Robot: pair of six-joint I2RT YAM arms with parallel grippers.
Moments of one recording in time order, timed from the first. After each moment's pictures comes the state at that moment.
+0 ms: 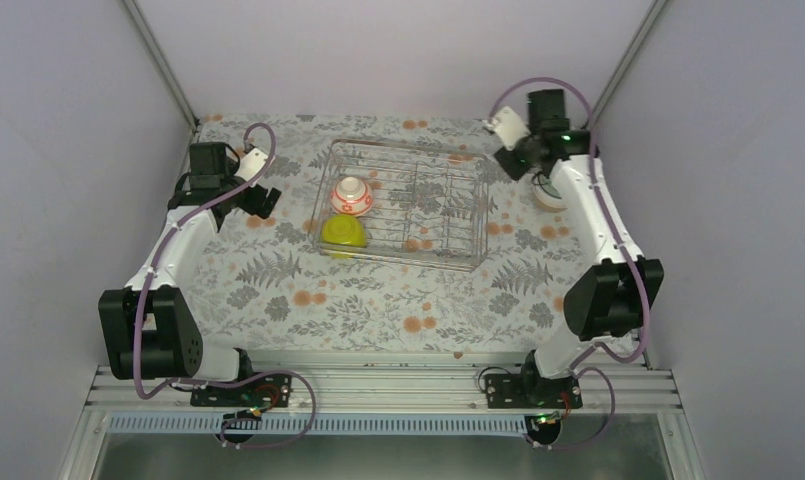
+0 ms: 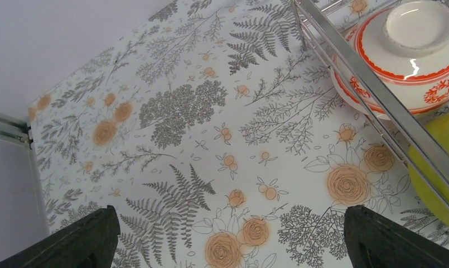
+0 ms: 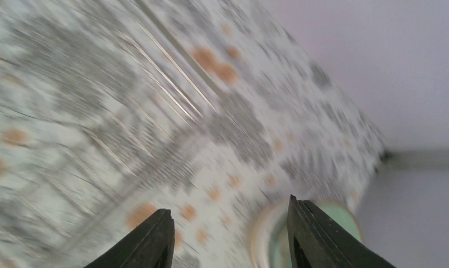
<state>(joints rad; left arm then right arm) 0.06 1.39 1.05 -0.39 0.24 0.57 0.07 1.64 1.64 -0.85 -0.01 -0.67</state>
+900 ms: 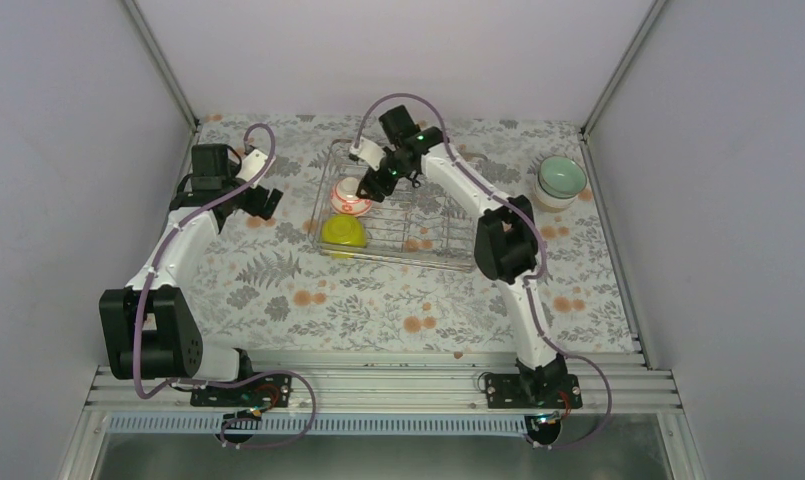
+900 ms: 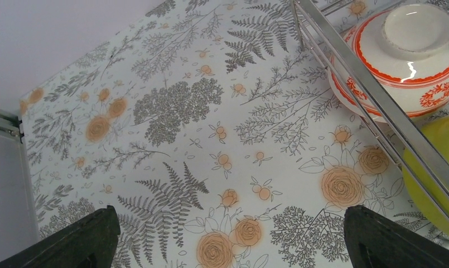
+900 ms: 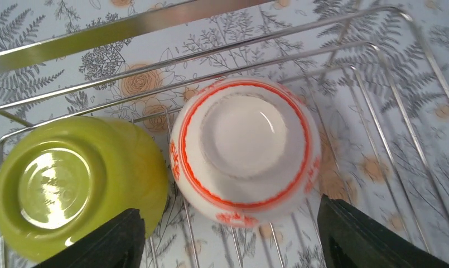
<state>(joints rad) 0.05 1.39 1.04 -0.39 0.24 0.53 0.57 2.32 2.20 -0.90 -0.41 -0.52</state>
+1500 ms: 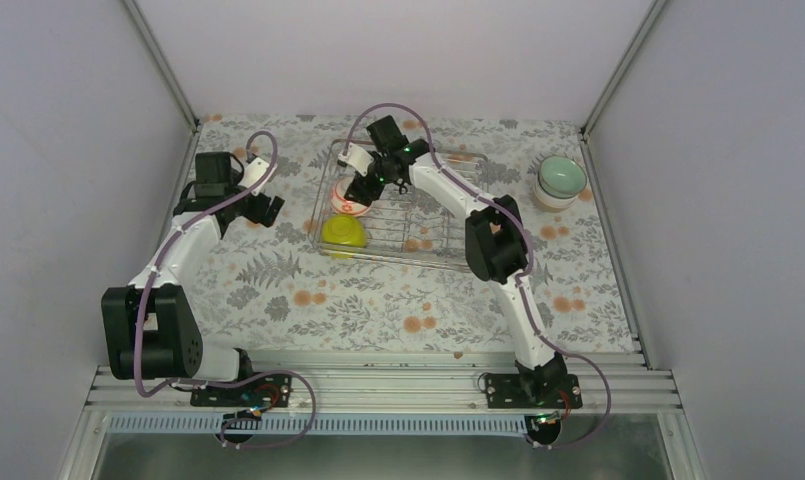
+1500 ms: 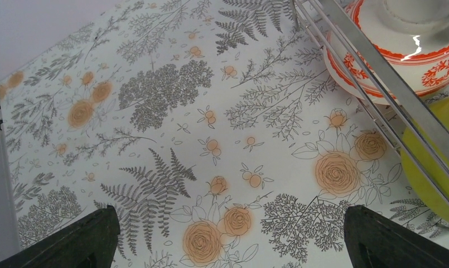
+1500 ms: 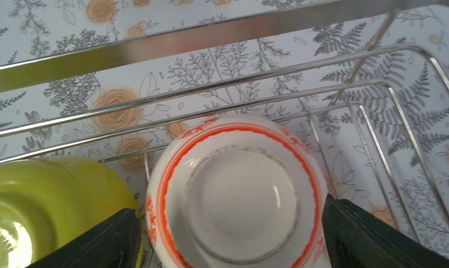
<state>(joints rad) 0.05 1.39 0.99 -0.36 0.24 0.53 0.62 2.39 2.16 -0.70 -0.39 -0.50</state>
